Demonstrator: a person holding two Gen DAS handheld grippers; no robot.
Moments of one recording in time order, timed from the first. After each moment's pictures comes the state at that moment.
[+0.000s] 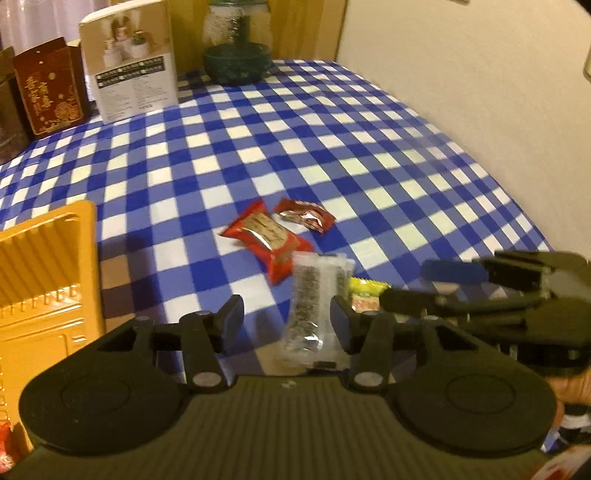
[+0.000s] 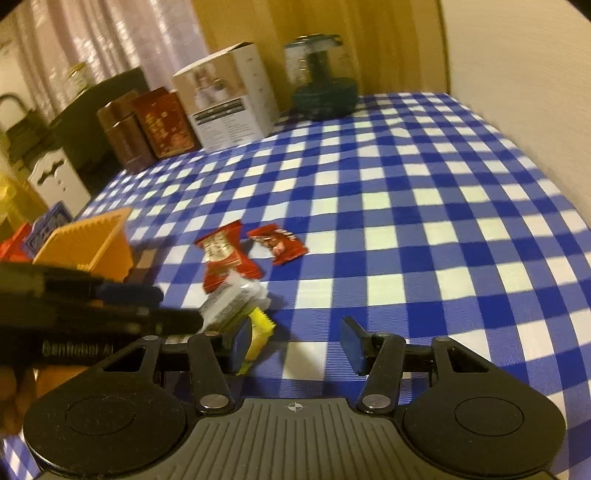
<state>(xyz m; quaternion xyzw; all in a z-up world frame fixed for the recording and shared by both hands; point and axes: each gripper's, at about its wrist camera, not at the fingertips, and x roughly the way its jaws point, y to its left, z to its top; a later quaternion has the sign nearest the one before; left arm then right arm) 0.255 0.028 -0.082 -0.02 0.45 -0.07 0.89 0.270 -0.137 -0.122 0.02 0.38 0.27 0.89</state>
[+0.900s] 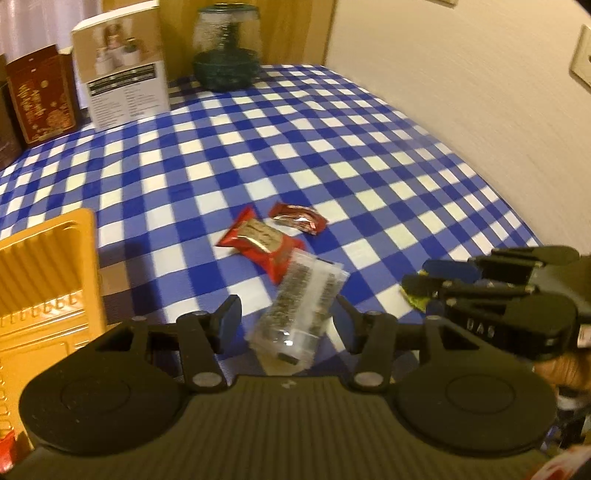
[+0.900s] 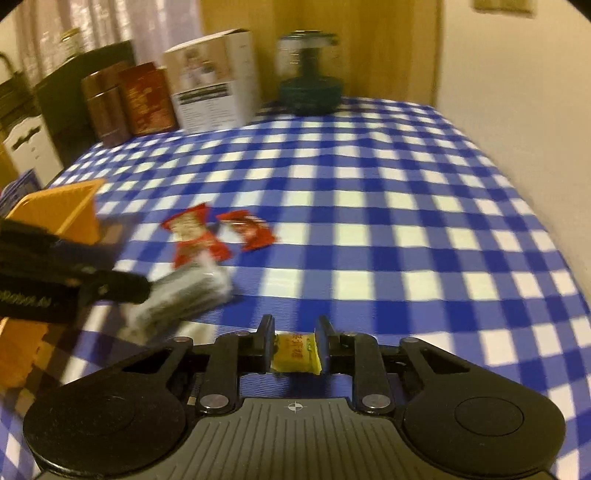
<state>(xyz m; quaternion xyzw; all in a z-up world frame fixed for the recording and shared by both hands) 0.253 0.026 -0.079 -0.01 0.44 -0.10 0.89 0.269 -0.150 -0.128 -0.02 0.38 0.20 0.90</state>
